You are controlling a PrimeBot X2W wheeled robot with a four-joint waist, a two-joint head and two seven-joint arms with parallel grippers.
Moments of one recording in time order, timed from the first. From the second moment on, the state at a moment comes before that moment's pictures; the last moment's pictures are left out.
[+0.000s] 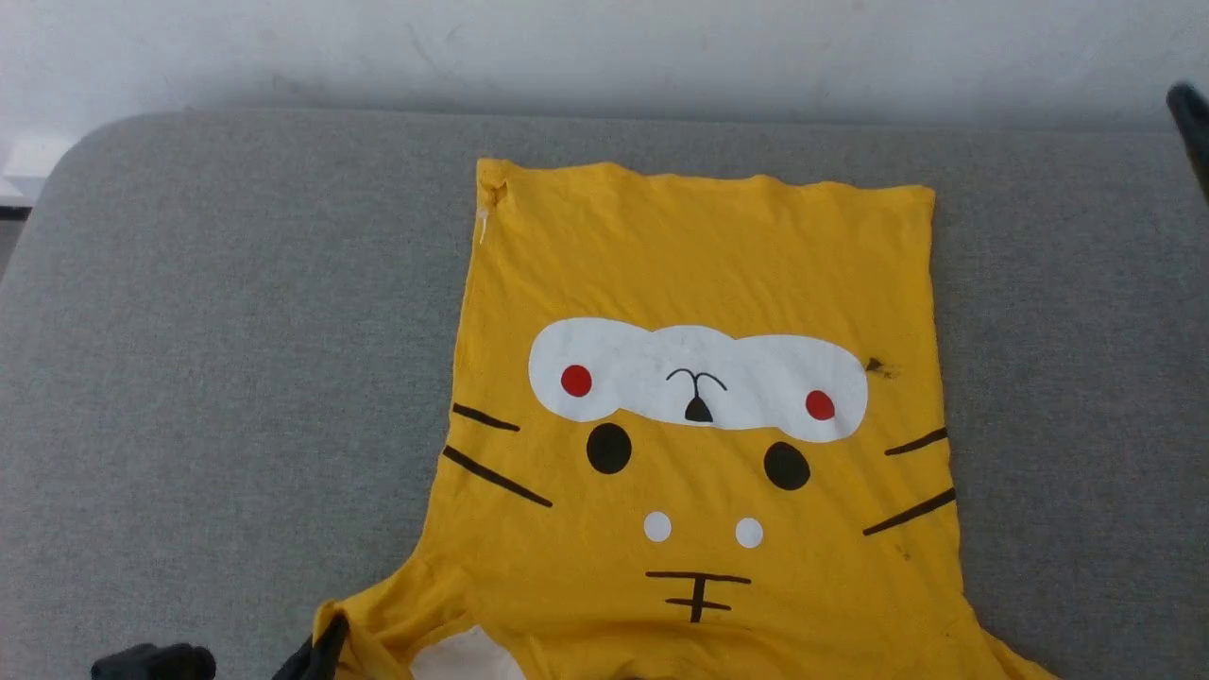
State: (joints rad) left arm 0.44 0.44 -0.10 -0.40 -0.71 0.09 0.21; right arm -0.39 -0.31 -0.22 -0.35 0.48 0.13 0.71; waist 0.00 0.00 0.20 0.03
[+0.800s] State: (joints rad) left arm 0.20 0.41 -0.20 -0.37 -0.66 0.02 0.17; right arm -0.83 -0.13 -0.40 0.27 -0.09 0.13 0.90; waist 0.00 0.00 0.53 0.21
